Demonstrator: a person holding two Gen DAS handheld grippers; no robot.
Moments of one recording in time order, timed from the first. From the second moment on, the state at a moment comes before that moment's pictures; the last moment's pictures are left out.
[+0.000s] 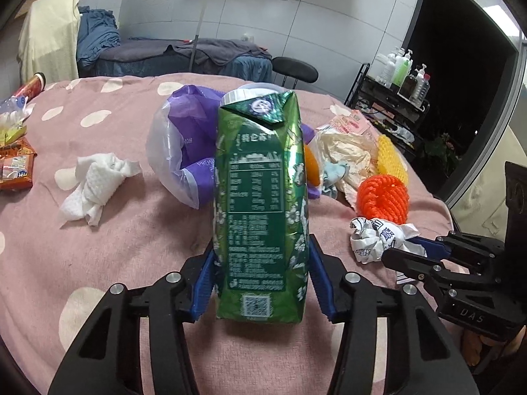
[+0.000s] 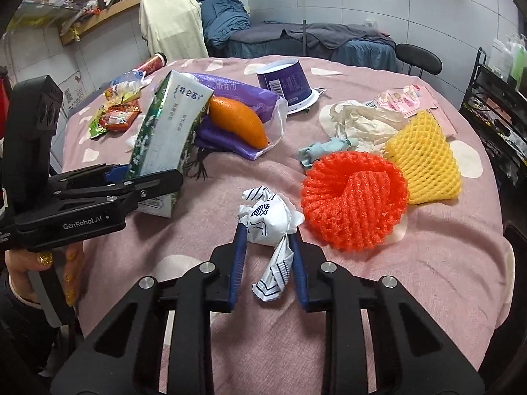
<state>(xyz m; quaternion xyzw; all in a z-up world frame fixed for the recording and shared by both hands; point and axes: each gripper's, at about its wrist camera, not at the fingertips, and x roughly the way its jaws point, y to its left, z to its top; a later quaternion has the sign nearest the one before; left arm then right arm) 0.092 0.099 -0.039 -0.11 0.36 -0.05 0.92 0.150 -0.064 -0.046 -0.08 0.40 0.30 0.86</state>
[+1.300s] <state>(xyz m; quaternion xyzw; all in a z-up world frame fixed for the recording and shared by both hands) 0.086 -0.044 -0.010 -0.07 0.31 -0.20 0.93 0.109 -0.300 -0.013 0.10 0.29 0.06 0.95</state>
